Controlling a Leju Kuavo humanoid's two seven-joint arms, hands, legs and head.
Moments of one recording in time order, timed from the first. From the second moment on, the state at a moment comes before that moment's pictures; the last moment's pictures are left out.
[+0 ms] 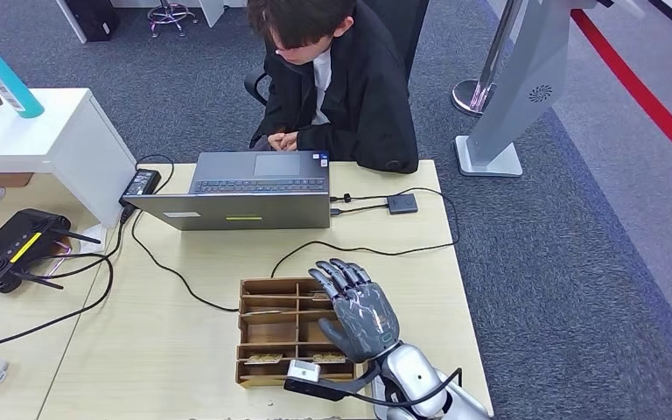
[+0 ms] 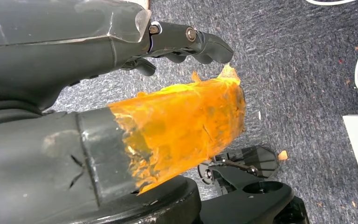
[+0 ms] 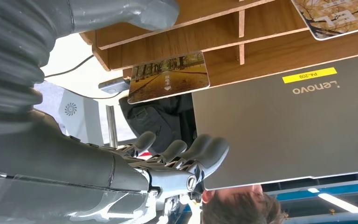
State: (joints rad) left arm -0.06 -0.09 -0.65 -0.13 0.35 0.35 -0.11; right arm -0.22 -0.03 0.83 -1.32 1.13 -0.41 0.07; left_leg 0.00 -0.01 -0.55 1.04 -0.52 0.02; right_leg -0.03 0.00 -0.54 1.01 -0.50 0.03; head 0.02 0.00
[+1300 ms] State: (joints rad) left arm -0.06 -0.09 -0.65 -0.13 0.36 0.35 -0.11; right arm -0.22 -0.03 0.81 -1.32 1.13 -0.40 0.08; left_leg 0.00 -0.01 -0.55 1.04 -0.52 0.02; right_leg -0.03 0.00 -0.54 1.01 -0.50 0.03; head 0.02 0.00
